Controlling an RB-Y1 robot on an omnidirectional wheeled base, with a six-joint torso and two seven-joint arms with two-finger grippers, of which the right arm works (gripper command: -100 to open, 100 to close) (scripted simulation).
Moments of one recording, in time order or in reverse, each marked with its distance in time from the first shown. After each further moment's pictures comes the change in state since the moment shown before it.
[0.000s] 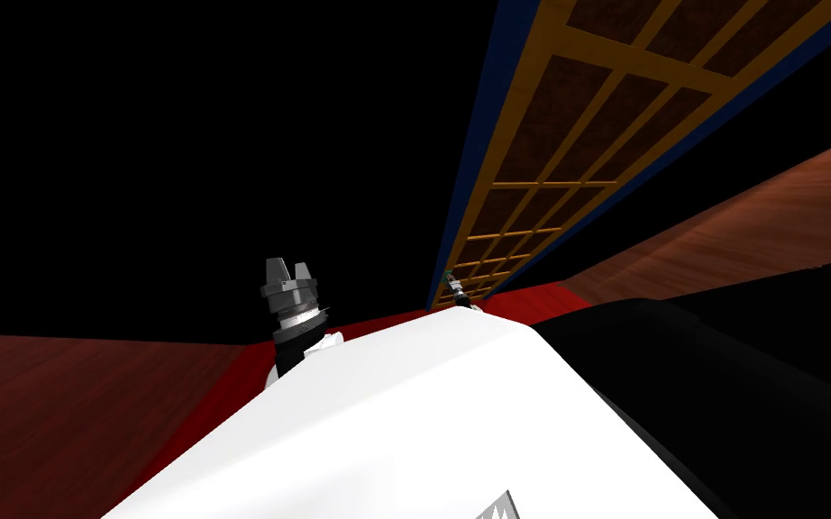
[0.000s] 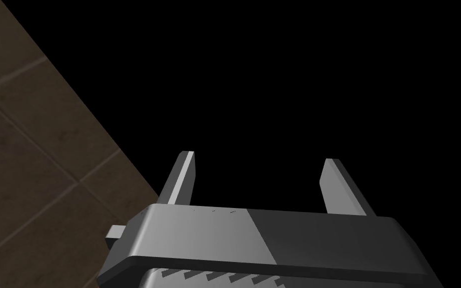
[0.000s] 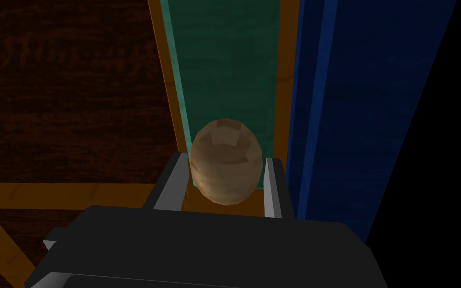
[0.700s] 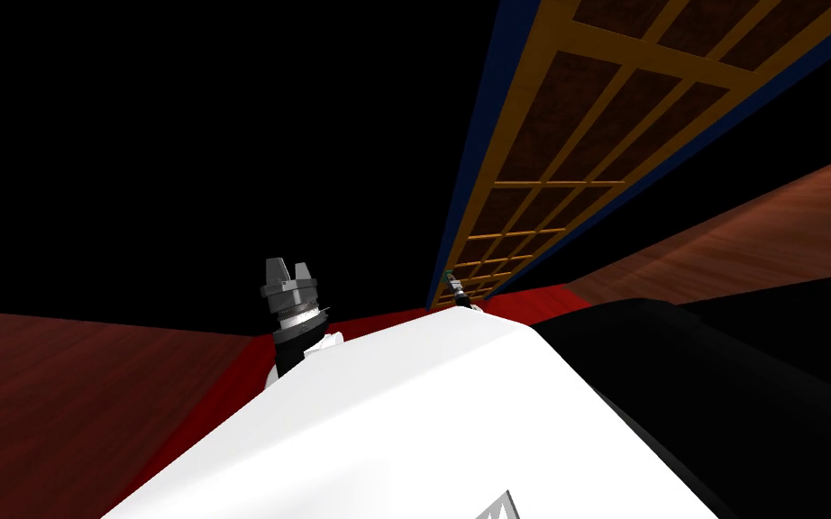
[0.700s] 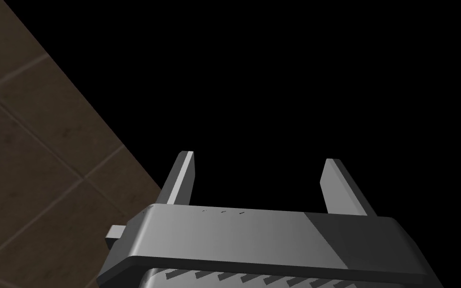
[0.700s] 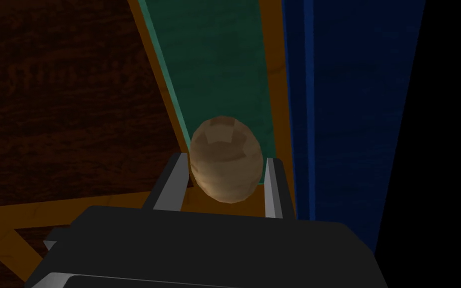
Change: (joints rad) arm -0.003 -0.005 0.014 -0.004 -0.039 0.002 -0.114
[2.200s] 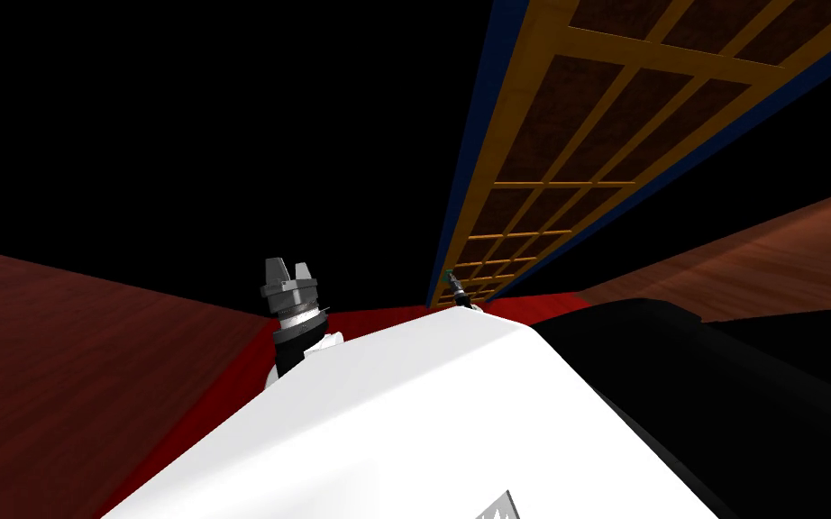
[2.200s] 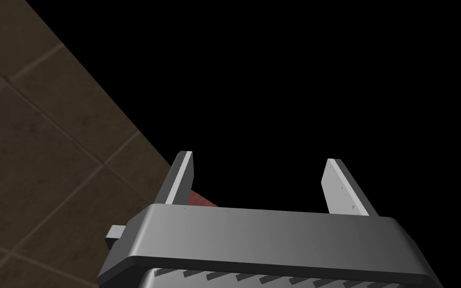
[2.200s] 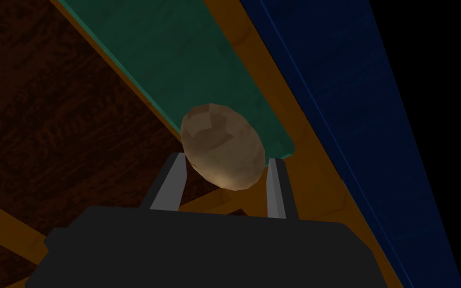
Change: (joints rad) arm -0.004 -0.008 0.041 -0.005 -0.111 0.008 -0.350
